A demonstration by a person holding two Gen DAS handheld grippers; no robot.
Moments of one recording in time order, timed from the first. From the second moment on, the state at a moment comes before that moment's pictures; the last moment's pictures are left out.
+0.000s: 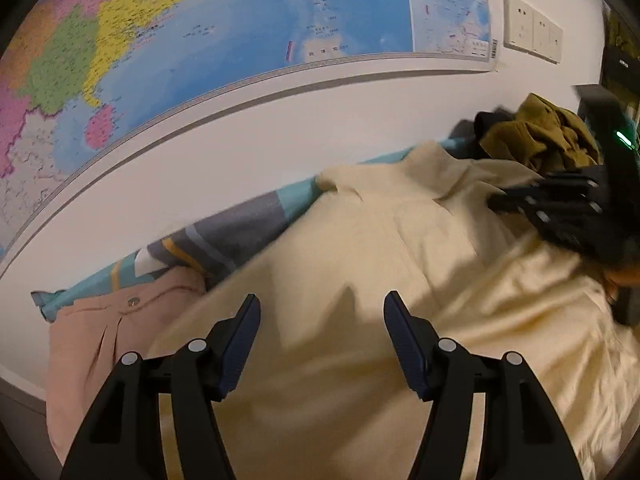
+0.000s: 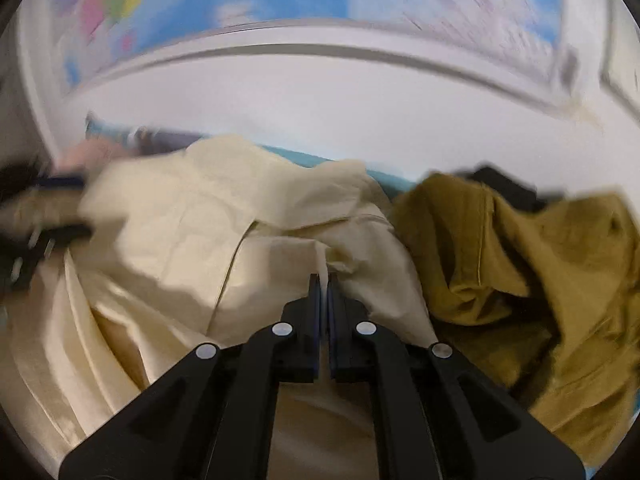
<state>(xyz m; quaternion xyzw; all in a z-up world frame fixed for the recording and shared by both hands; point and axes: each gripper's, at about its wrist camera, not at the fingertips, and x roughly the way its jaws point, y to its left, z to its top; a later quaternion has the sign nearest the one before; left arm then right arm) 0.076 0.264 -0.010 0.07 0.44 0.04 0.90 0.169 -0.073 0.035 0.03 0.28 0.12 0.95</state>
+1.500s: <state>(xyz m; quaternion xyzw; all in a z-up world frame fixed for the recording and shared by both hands) -0.217 0.269 -0.073 -0.29 0.44 -0.07 0.84 -0.161 -0.145 -0.097 0.31 0.28 0.32 0.85</state>
